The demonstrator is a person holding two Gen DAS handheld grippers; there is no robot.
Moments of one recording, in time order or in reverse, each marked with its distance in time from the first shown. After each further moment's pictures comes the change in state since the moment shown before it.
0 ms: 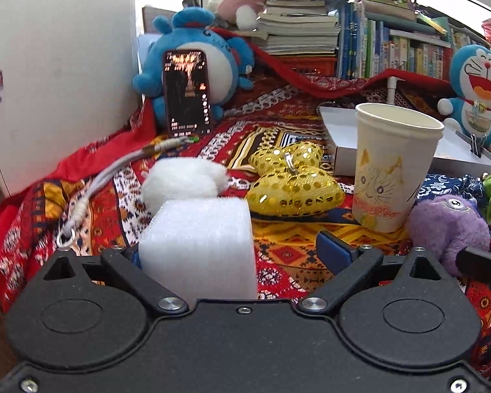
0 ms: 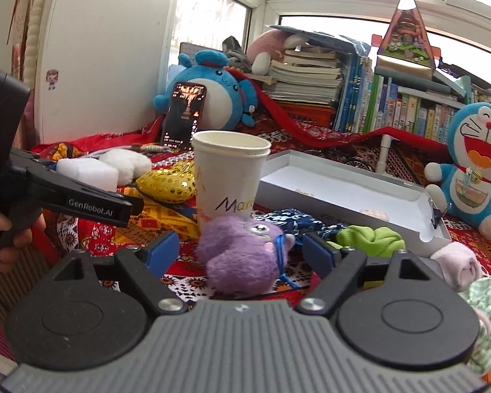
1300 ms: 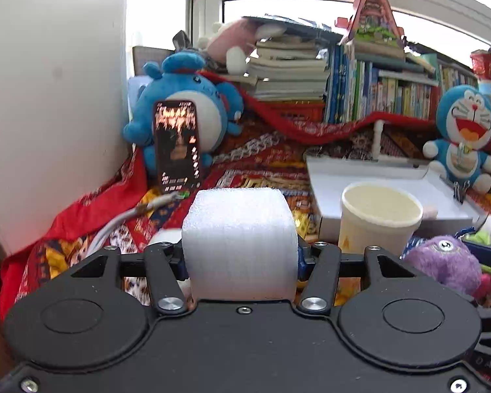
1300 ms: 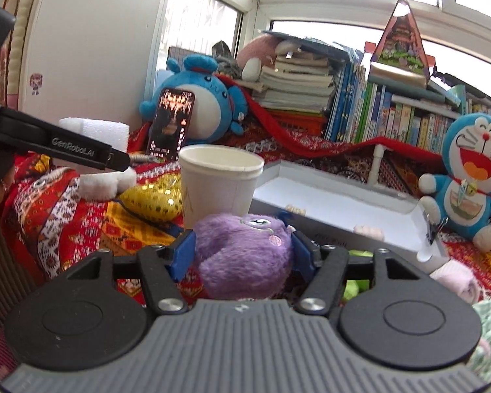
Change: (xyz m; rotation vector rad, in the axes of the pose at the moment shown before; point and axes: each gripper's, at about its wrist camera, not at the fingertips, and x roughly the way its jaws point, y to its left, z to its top) left arm -0.023 0.003 0.062 0.008 -0.102 -0.062; right arm 0.007 -0.002 0.019 0.008 -0.040 -0.057
